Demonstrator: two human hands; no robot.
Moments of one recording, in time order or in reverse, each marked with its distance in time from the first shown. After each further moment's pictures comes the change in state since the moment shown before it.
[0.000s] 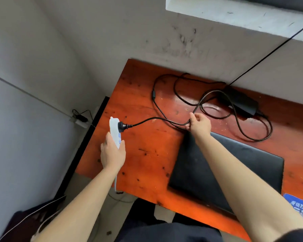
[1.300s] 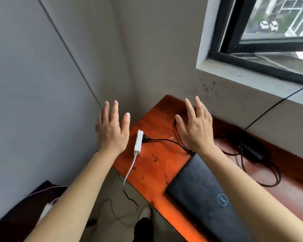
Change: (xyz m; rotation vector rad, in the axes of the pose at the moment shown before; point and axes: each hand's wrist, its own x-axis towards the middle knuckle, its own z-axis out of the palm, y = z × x) left_hand -0.138 0.088 -0.156 0.051 0.593 0.266; right_hand -0.137 -0.106 -0.075 -0.600 -0.013 -1.326
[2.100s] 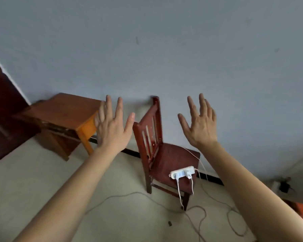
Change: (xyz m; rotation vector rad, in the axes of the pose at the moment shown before) left_hand -0.443 -0.359 -0.464 0.611 0.513 -0.892; right_hand -0.301 -0.643 0.043 0.482 -0.356 -1.053
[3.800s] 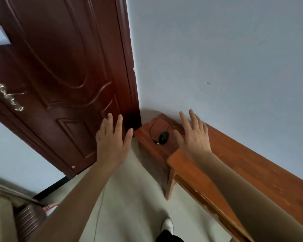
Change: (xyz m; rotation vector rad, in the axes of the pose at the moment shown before) left_hand 0.419 -1.119 -0.037 0.171 -0.033 -0.496; right_hand 0.442 -0.987 0.713 0.151 -0.409 -0.415
